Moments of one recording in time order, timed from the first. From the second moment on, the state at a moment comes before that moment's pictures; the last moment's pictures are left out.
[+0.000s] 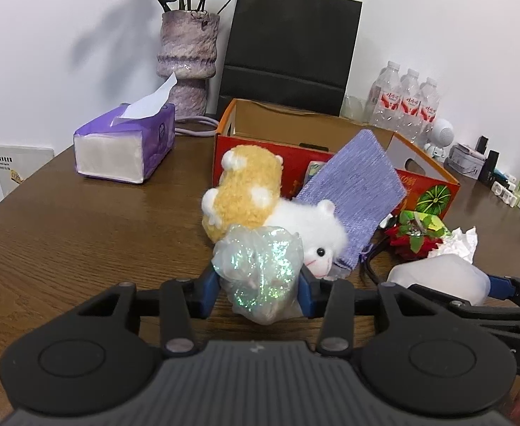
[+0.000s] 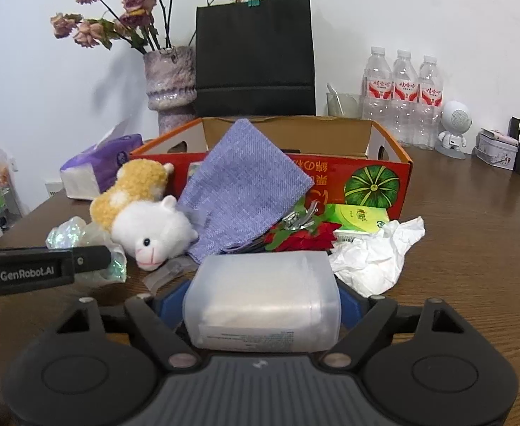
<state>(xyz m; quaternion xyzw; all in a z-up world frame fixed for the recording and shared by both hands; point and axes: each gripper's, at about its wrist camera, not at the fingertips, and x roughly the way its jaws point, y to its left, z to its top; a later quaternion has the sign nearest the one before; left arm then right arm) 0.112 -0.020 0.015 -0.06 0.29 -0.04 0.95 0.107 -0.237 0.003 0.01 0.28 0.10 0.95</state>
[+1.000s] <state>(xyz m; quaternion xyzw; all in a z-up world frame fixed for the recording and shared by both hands) 0.094 -0.042 0.069 -0.07 0.21 -0.09 0.97 0.082 -0.273 0.059 0.03 0.19 0.11 0.98</state>
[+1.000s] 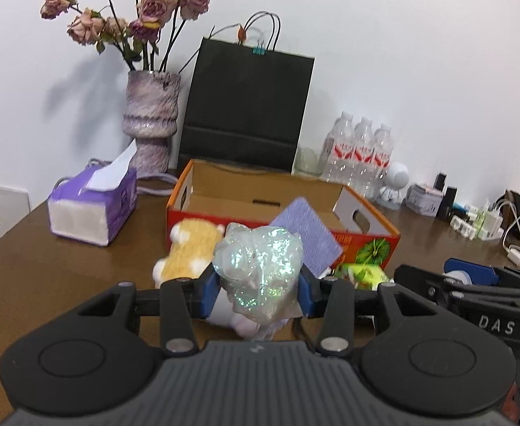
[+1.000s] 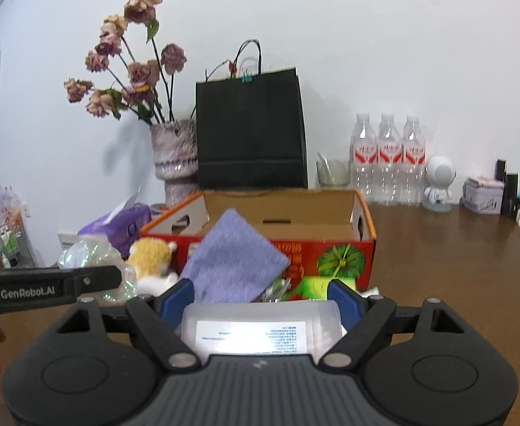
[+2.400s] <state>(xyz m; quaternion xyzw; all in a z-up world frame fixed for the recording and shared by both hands) 0.302 -0.064 0.062 -0.09 0.23 0.02 0.97 0.321 -0.286 0.075 0.05 0.28 0.10 0.95</state>
